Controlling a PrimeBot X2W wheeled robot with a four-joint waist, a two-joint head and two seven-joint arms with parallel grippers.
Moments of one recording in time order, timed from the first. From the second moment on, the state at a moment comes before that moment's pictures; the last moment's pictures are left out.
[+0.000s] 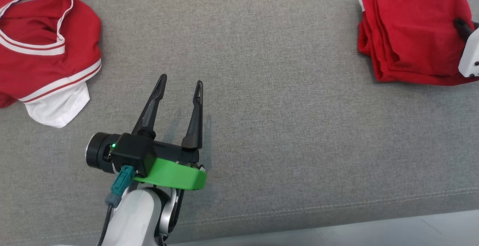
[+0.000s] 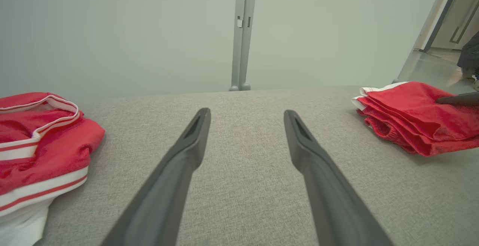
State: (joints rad) left arm -0.24 0.04 -0.41 -0.04 -0.26 0.12 -0.25; right arm -0.95 -0.59 0.78 0.94 0.81 0.12 0.10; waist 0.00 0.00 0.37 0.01
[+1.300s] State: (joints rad) left arm -0.34 0.04 -0.51 -0.06 -0.15 0.12 -0.24; right arm -1.12 -0.62 0.81 1.05 0.71 0.10 -0.02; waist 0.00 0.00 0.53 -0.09
